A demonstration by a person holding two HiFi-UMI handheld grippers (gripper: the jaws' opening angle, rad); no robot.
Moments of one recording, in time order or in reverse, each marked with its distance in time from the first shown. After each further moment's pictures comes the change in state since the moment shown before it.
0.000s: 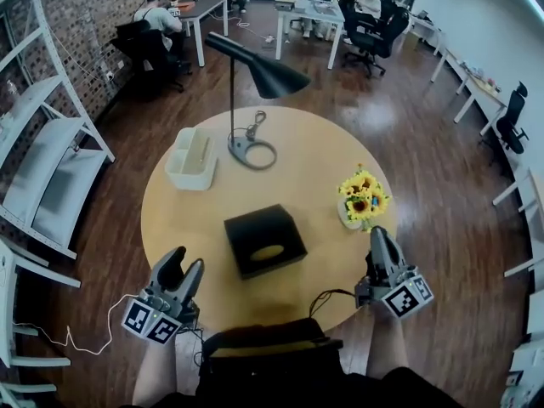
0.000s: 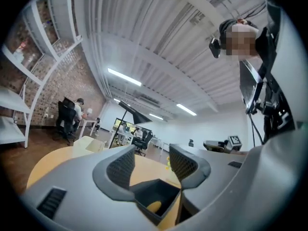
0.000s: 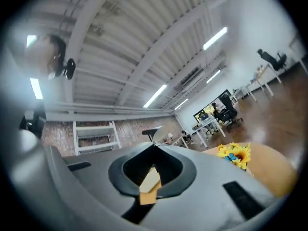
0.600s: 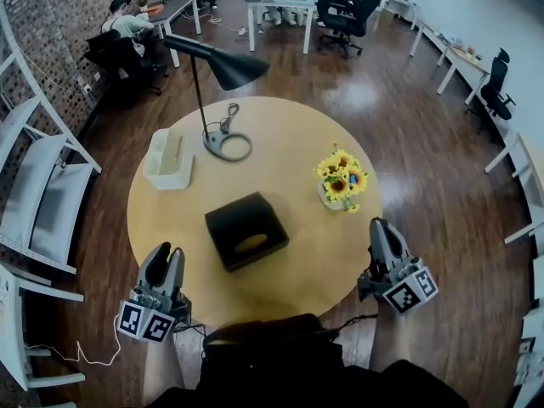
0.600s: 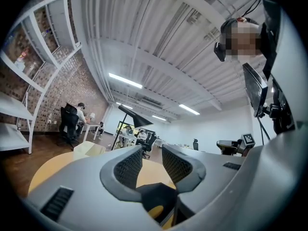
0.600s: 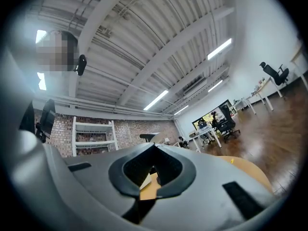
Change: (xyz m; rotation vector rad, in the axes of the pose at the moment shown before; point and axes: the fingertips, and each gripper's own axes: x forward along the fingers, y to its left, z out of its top) left arm 0.012 -0.013 0.007 0.056 -0.009 0.038; right arm -0.050 0.001 0.030 -0.098 -0.049 -0.021
